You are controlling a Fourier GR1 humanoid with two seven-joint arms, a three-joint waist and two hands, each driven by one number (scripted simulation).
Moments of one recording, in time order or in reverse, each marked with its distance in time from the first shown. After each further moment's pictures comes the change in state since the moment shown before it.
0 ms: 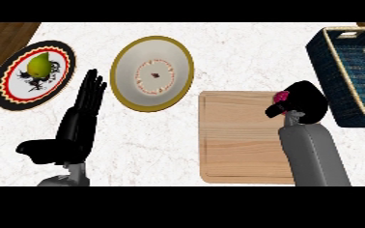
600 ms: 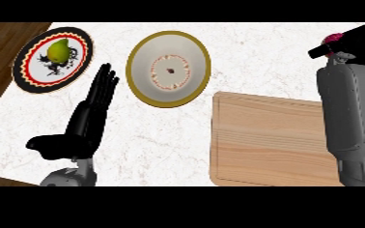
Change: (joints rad) left arm -0.052 -0.005 -0.039 0.010 0.004 -0.038 0.005; right arm -0.390 -0.161 -0.273 0.227 0.201 -0.182 0.064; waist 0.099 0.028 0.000
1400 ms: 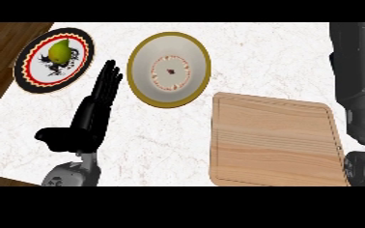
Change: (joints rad) left arm -0.040 -0.007 0.000 0.033 -0.008 0.003 0.010; right arm -0.385 -0.051 -0.130 0.245 0.352 -0.180 0.065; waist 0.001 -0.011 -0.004
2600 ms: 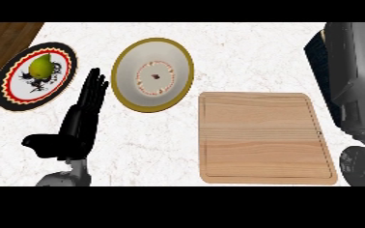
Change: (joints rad) left arm 0.070 0.013 0.051 -0.003 0.008 0.018 -0.020; right arm -0.036 0.021 -0.242 0.194 0.324 -0.039 0.055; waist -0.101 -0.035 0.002
